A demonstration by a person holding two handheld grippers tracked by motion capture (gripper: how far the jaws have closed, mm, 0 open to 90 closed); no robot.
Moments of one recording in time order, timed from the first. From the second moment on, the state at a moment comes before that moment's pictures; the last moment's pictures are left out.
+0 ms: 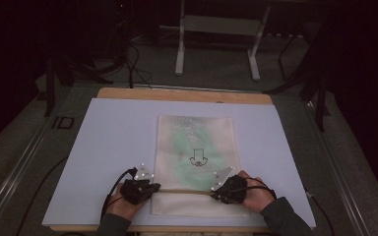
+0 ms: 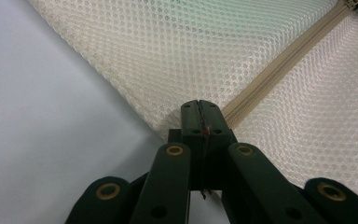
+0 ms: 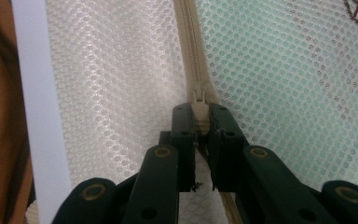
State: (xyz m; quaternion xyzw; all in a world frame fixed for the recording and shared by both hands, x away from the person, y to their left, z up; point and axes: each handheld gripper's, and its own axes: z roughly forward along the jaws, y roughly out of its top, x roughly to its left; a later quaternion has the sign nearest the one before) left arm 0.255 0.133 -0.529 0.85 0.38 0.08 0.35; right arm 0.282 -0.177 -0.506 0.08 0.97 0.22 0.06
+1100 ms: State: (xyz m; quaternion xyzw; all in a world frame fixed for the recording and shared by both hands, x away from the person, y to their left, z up) left arm 0.255 0.133 -0.529 0.85 0.38 0.08 0.34; right arm 0.280 -0.195 -0.506 0.09 0.97 0.22 0.05
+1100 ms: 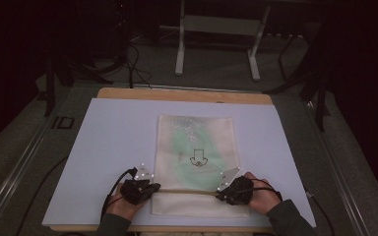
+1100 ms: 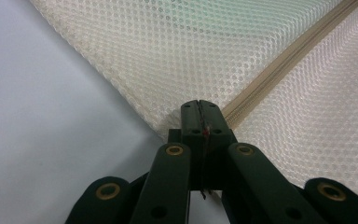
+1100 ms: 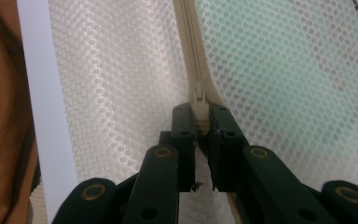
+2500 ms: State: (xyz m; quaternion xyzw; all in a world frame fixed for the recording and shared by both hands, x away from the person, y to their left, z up) left arm 0.255 0.133 -0.529 0.85 0.38 0.08 0.34; right arm 0.276 -0.225 -0.501 0.11 0.97 0.22 0.06
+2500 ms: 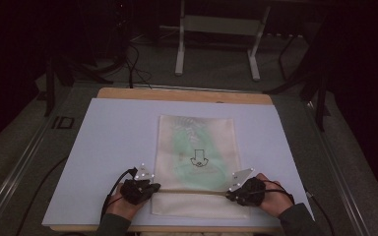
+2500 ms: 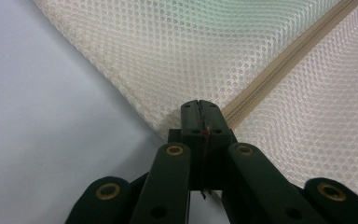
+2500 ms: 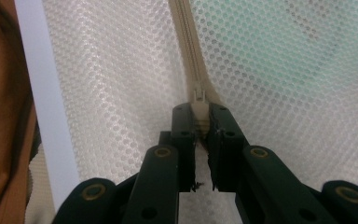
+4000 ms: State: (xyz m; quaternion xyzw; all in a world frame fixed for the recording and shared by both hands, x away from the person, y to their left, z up) left arm 0.255 0.133 -0.529 0.85 0.38 0.08 0.35; right arm 0.275 -0.250 -0.496 0.12 0.97 0.20 0.07
